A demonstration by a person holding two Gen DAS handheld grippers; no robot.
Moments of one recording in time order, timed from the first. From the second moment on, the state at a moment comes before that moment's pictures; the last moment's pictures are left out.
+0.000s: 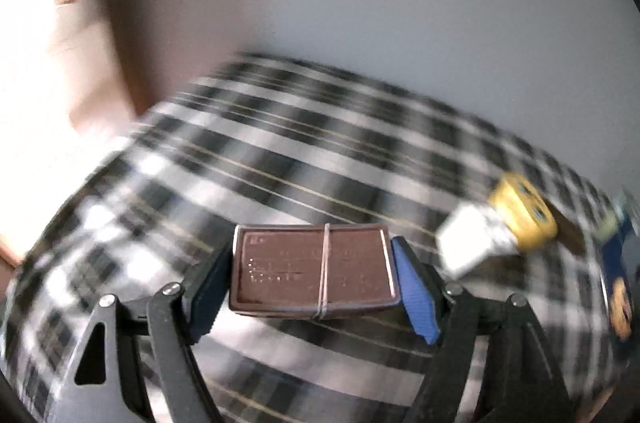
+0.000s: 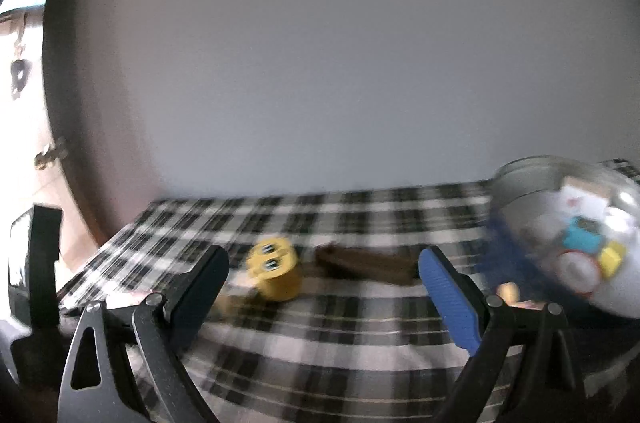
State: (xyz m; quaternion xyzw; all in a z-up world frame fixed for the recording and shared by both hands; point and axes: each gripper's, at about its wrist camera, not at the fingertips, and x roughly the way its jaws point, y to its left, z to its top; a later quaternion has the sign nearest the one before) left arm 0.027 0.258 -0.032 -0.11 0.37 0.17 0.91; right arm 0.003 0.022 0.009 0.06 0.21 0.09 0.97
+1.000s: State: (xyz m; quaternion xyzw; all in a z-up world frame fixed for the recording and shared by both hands) left arm 0.018 0.281 -0.028 -0.10 0.34 0.25 0.90; right arm 0.040 0.124 -0.020 0.02 0.34 0.17 0.92
